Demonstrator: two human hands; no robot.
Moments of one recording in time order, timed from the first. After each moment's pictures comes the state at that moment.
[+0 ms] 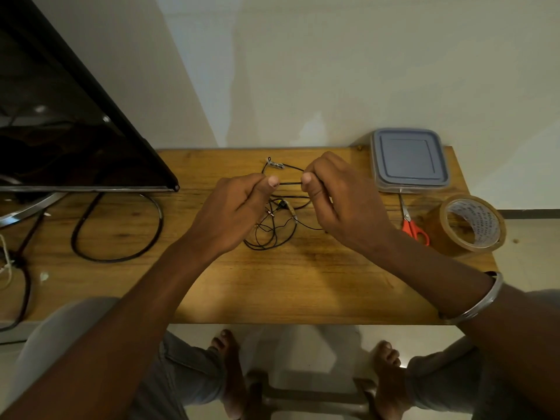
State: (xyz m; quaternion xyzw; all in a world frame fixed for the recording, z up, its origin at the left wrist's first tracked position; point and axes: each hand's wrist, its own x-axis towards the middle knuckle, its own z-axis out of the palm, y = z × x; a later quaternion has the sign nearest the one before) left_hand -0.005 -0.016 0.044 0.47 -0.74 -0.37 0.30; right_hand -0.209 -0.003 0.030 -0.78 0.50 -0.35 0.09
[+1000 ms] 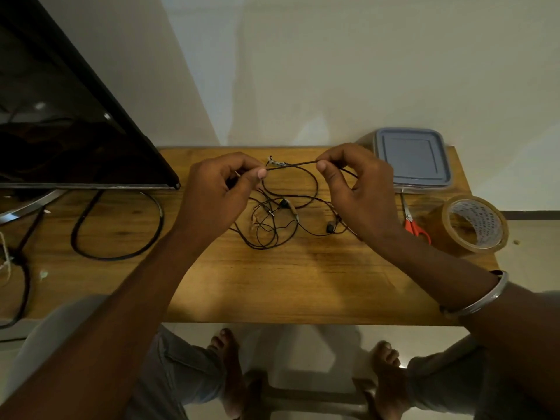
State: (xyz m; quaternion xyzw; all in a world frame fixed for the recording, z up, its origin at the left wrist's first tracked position) left_hand 0.009 -0.033 0.039 0.48 -0.71 -0.32 0.41; right_hand -0.216 -0.012 0.025 -0.66 0.56 -0.47 0.18
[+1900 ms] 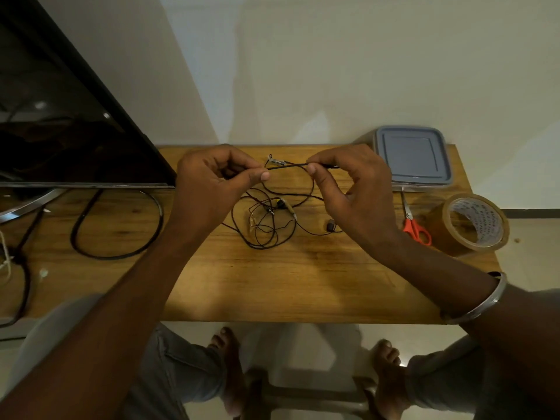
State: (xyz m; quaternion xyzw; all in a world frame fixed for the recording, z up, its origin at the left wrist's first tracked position) left_hand 0.007 -0.031 0.050 0.48 -0.67 -0.34 0.45; right_hand -0.212 -0.005 0.027 -0.70 0.53 -0.47 0.10
